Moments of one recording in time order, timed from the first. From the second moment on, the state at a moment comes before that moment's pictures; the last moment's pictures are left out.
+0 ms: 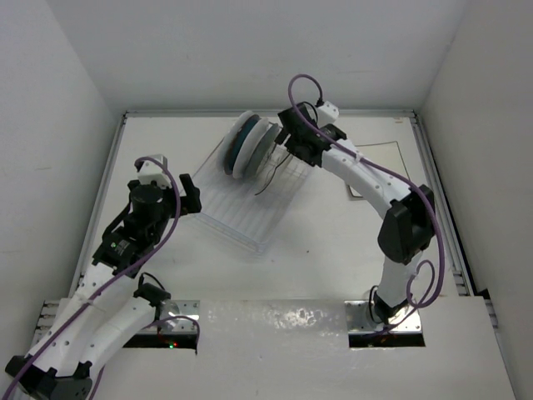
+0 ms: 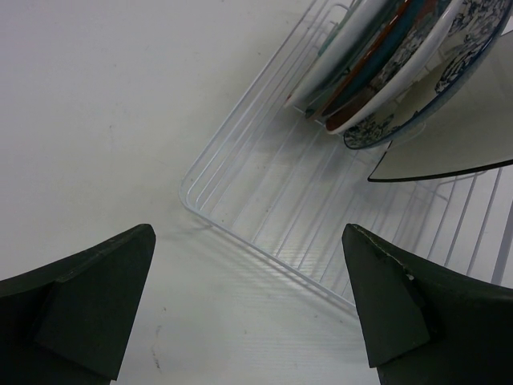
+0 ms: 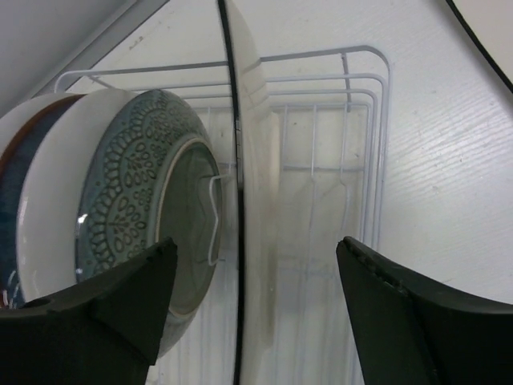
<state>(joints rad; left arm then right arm) -0.40 0.66 0.75 -0.49 -0.35 -0.33 0.59 1.84 1.66 -0.66 0.55 1.01</state>
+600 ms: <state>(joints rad) -0.40 0.66 0.75 -0.49 -0.34 -0.33 0.59 1.88 1.74 -0.74 0.54 1.06</state>
